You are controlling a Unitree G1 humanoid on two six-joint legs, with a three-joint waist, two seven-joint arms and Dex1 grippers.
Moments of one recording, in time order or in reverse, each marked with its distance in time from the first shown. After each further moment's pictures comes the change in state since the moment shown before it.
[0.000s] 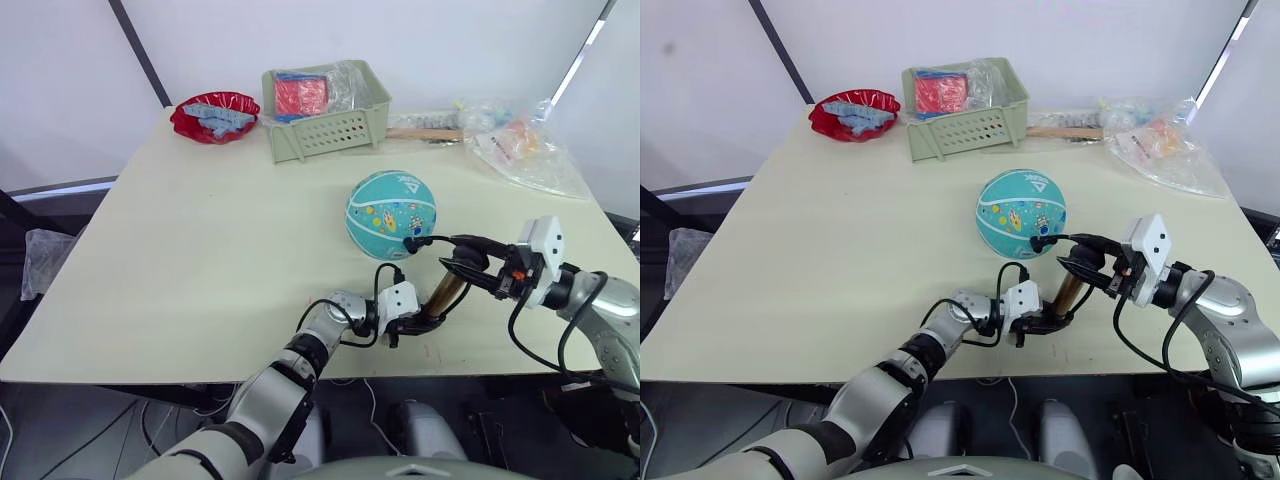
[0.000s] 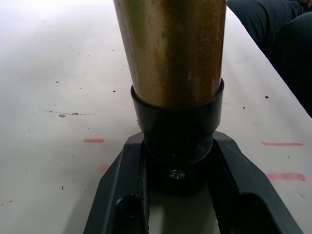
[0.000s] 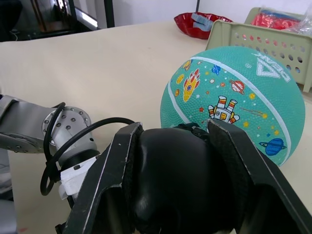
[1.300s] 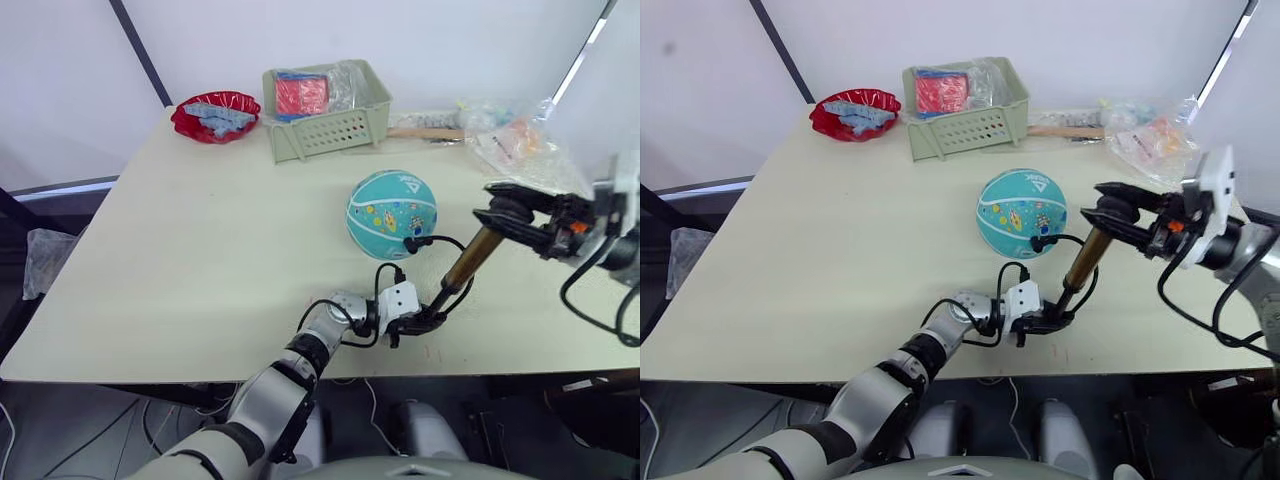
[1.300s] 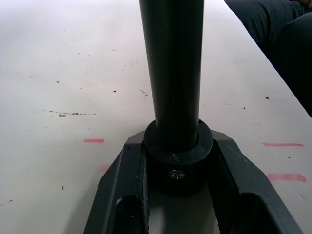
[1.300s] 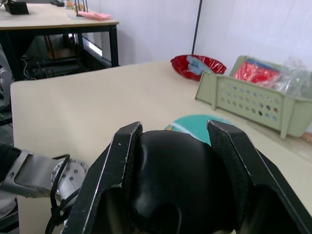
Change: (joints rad) left arm -0.001 -0.002 0.002 -0.001 0.002 0.000 0.001; right arm -0.106 -0.089 -0.135 -0.060 0.190 0.135 -0.005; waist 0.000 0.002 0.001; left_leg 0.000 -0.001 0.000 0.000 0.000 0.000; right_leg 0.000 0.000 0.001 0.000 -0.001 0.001
